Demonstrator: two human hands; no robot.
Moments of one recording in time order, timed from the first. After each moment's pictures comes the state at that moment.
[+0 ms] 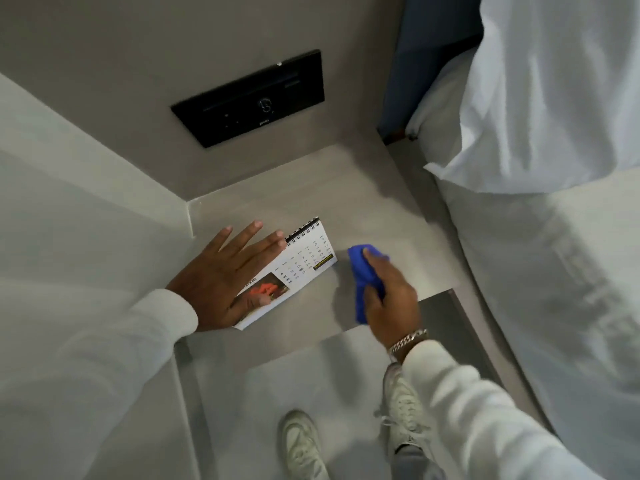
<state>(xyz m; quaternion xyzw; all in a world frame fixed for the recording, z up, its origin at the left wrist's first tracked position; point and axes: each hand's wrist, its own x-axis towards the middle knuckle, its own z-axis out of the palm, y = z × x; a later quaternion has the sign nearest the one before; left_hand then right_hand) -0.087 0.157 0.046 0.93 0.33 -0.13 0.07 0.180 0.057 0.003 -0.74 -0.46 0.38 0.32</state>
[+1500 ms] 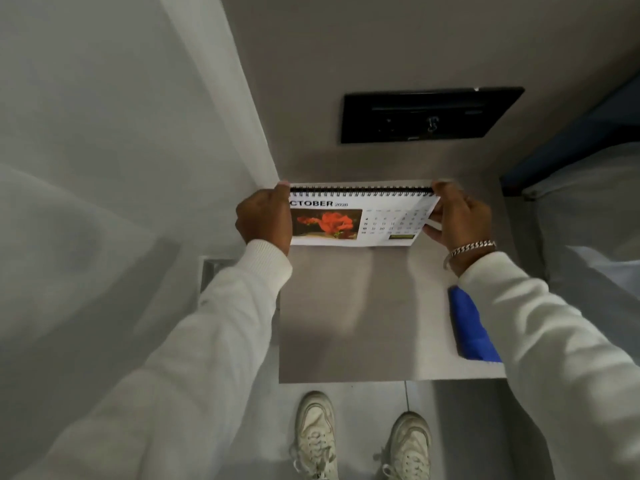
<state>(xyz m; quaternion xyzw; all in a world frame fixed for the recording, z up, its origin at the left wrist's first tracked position) -0.126 0.223 0.040 0.20 0.80 0.46 0.33 0.105 0.250 0.036 -0.70 -0.29 0.51 0.41</state>
